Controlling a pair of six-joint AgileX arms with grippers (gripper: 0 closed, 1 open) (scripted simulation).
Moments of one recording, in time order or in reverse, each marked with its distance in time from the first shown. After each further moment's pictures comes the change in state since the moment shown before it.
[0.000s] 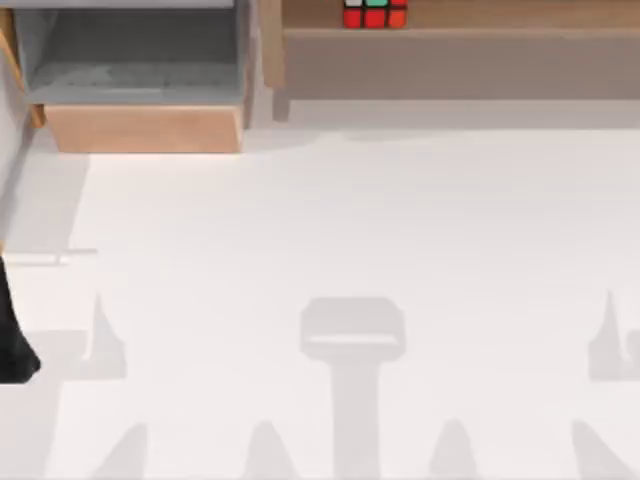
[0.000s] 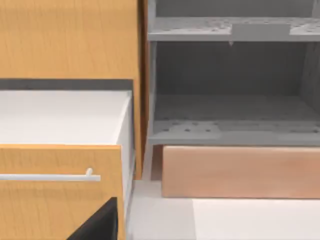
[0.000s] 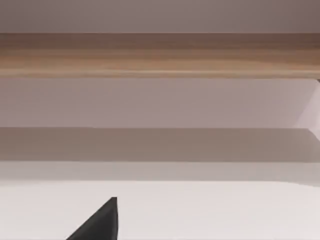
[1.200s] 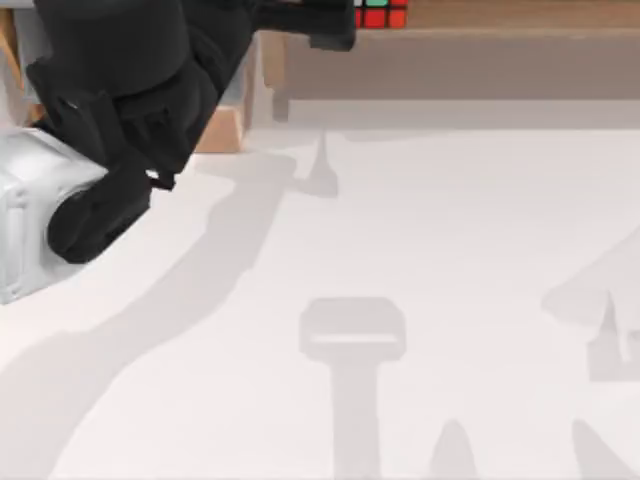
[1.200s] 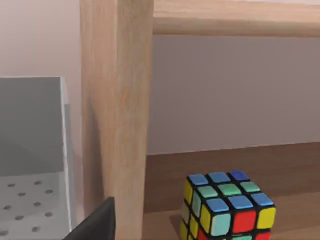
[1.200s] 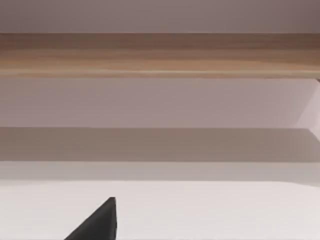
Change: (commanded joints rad) left arm -0.649 1.427 0.956 0.505 -0.328 -0.036; right arm 0.000 0.000 0.000 0.000 0.000 0.000
